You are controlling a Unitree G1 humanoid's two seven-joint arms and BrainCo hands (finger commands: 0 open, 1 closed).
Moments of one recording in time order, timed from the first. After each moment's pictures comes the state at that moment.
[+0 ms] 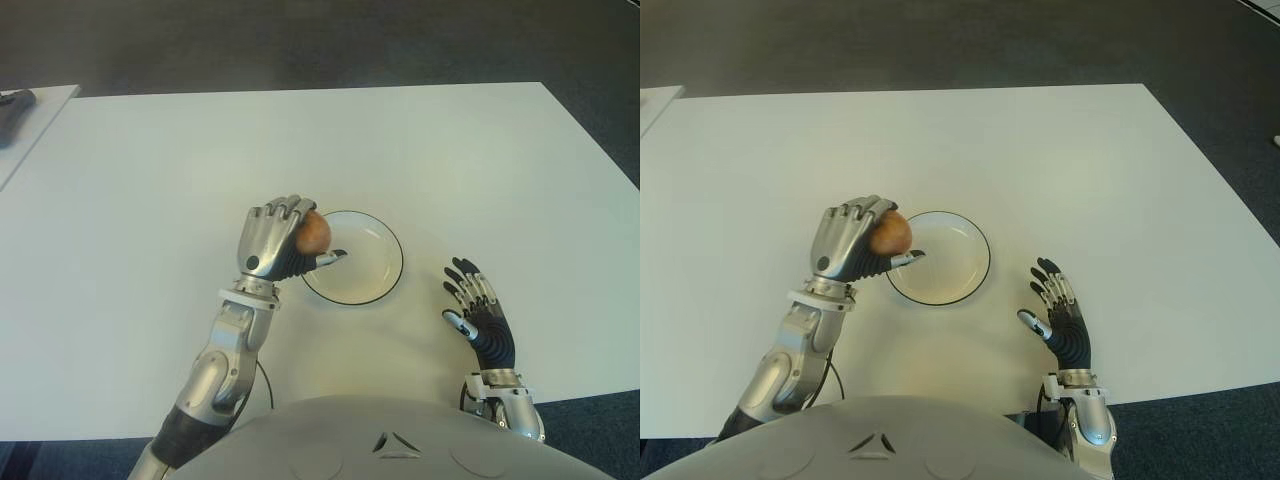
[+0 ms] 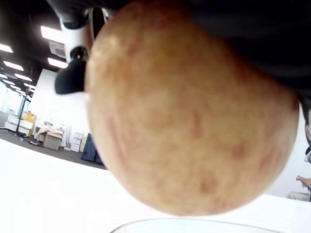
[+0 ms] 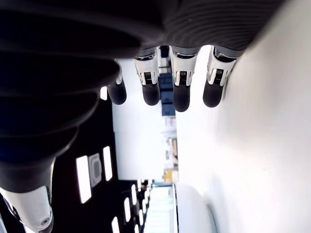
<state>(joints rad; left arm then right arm) 0.21 0.23 -0.38 -0.32 1.17 0.07 0.26 0.58 -0.08 -0.09 0.03 0.21 -0.55 0.29</state>
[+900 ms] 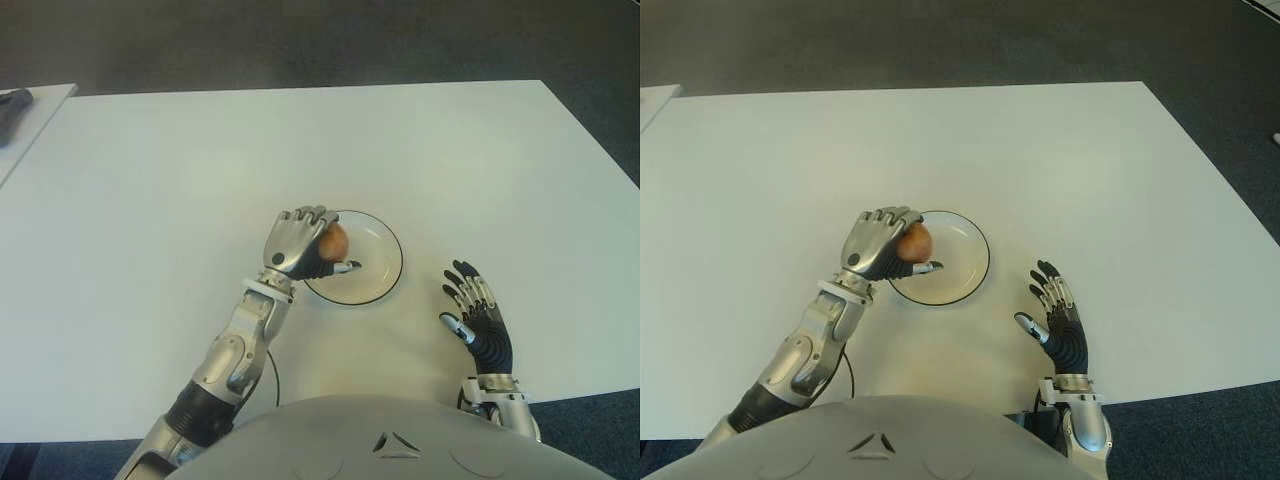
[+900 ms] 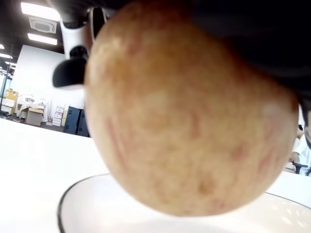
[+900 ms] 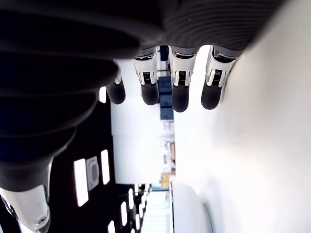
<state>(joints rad) 0.11 0.24 -0.48 -0.19 1.16 0.05 0.20 0.62 -0.06 -0.07 0.00 0.16 -0.55 0.24</state>
